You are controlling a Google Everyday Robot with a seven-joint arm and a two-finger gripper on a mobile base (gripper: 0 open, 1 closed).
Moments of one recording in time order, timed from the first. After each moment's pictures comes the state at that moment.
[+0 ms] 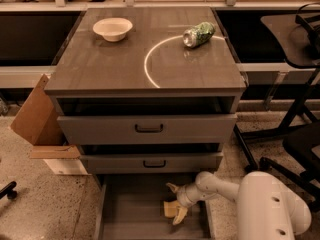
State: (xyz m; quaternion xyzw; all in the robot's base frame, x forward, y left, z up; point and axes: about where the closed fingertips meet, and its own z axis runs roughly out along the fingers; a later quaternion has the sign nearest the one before) arm 0.539 -0.062 0.155 -0.72 0.61 0.22 0.27
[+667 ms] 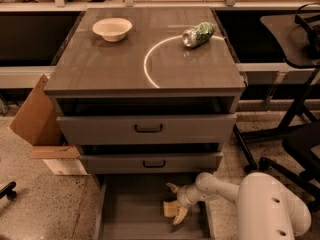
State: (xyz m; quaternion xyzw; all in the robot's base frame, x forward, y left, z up) arm 0.543 -0.062 0.149 -0.72 0.60 0.21 0.27
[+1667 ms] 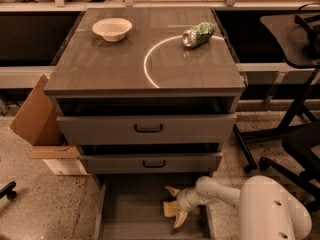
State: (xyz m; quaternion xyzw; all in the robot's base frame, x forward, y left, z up) arm 0.530 -0.059 0.138 -0.74 0.58 0.21 0.28
